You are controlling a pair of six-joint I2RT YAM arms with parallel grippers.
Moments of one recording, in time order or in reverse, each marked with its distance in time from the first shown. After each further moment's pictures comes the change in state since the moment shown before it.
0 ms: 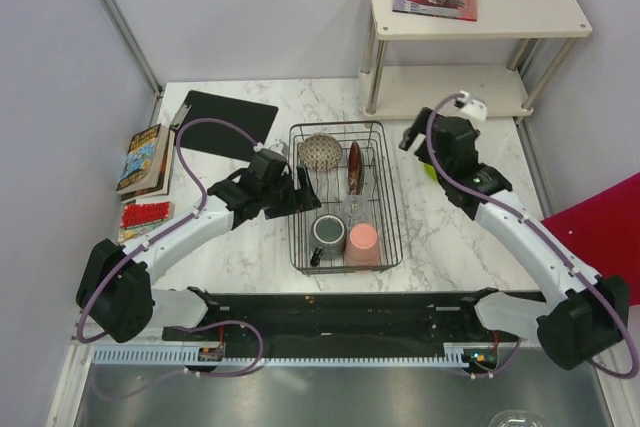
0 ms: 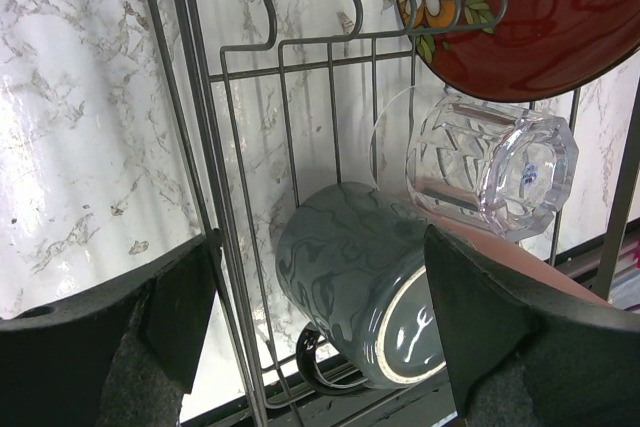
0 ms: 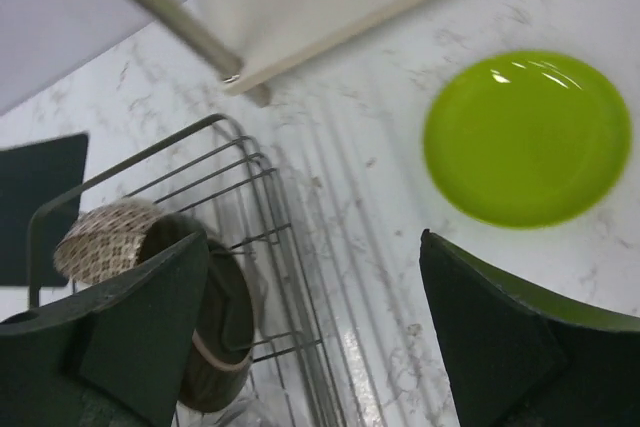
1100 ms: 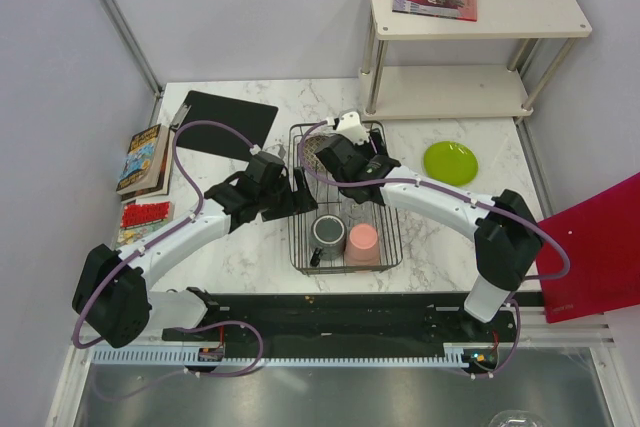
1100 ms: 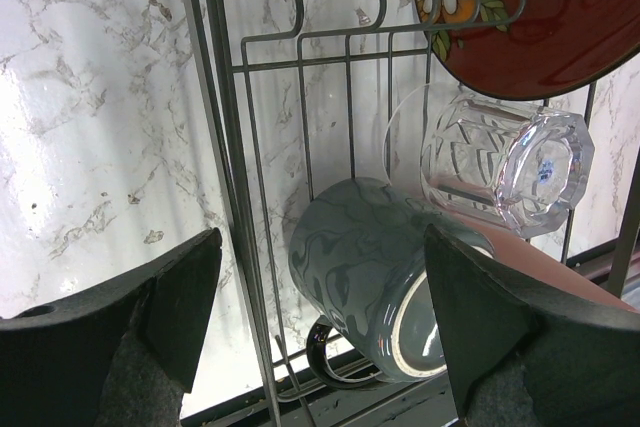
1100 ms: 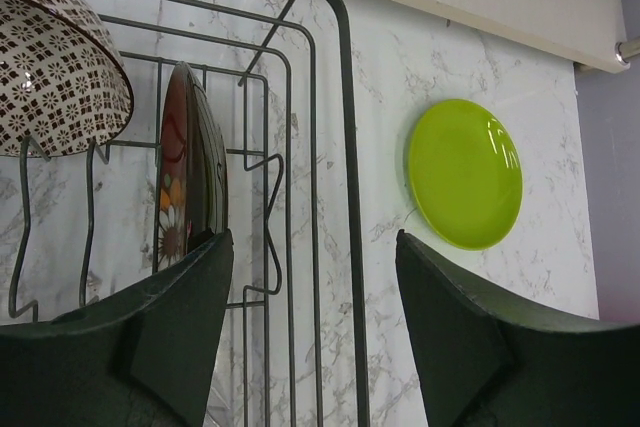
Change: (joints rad) left arm -0.001 -0.035 -0.027 -0.012 -0.029 -0.007; right arm 0.543 0.569 0.427 -0.238 0.542 -0.415
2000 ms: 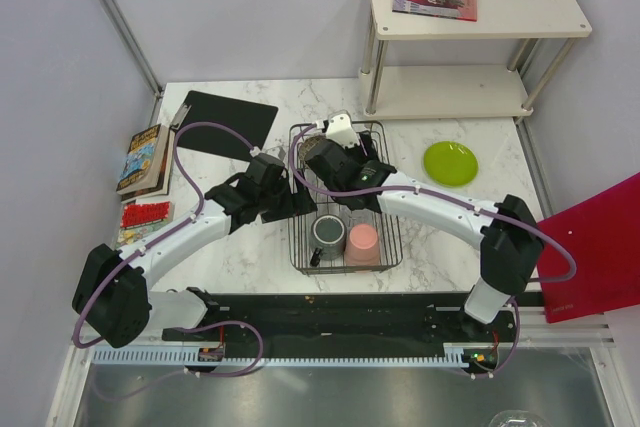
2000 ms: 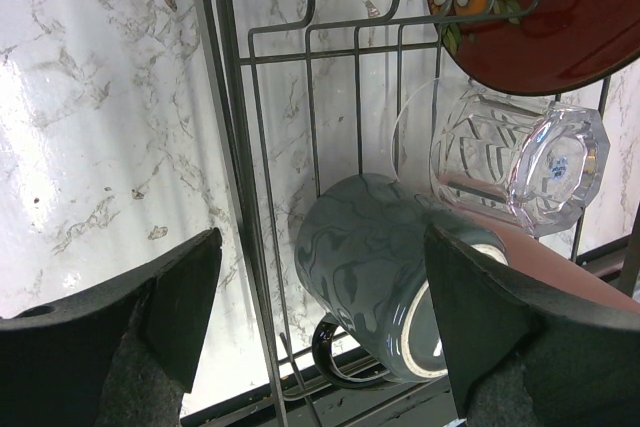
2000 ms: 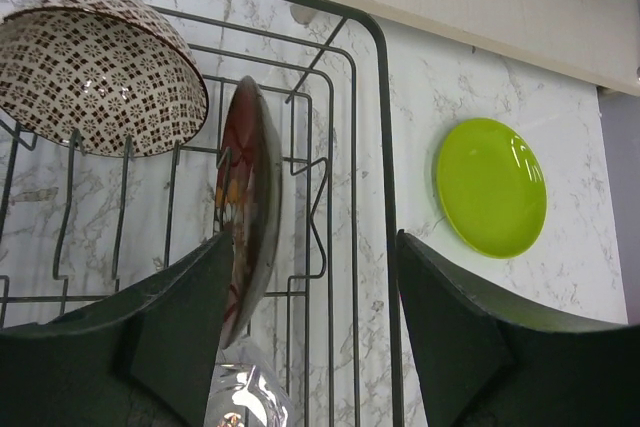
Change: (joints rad) left arm -0.001 0.000 -0.012 0.000 -0.001 0.000; right arm 0.079 -0.017 0.031 0.002 0.017 0.030
